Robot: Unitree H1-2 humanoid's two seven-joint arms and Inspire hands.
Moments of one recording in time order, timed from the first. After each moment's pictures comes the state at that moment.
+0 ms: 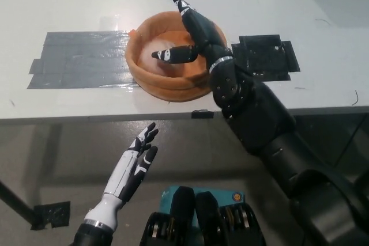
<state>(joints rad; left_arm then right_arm) -0.12 0.11 -0.16 0.03 0.25 -0.09 -0.06 -1.05 0.05 0.29 0.88 -0.42 0.01 -0.11</state>
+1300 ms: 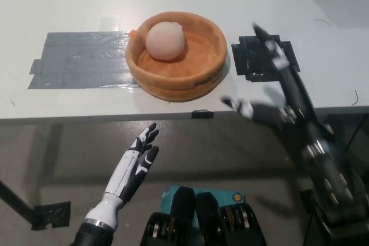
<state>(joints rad) -0.12 0.11 -0.15 0.04 0.25 -0.09 -0.07 -0.28 -0.13 0.15 -0.23 -0.28 0.09 0.03</state>
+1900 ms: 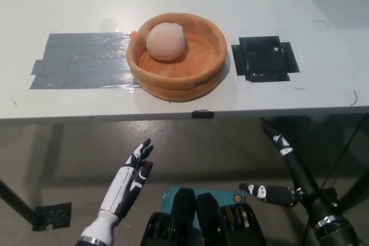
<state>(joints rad) -0.05 0.10 -0.13 0.03 0.24 -0.12 -0.06 -0.12 -0.16 0.20 0.03 -0.25 -0.02 0.07</state>
